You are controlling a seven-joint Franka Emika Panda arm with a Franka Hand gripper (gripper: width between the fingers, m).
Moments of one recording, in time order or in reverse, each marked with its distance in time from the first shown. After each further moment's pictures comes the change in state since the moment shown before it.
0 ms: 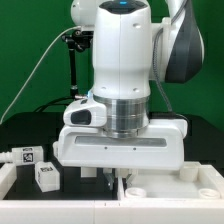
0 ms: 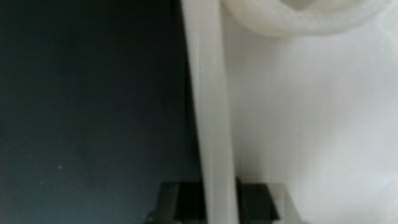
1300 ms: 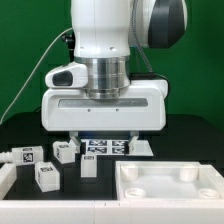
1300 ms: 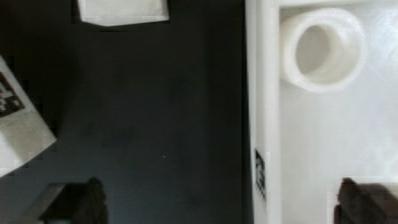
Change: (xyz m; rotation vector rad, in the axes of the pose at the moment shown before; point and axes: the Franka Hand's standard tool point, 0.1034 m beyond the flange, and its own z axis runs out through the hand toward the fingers) arm -0.032 0.031 -0.054 0.030 -0.038 -0.021
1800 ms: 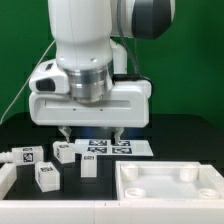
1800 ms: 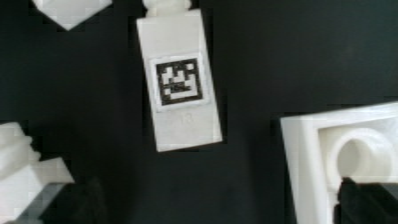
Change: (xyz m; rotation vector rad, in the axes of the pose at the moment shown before) arm -0.027 0.021 -0.003 0.008 -0.310 0.065
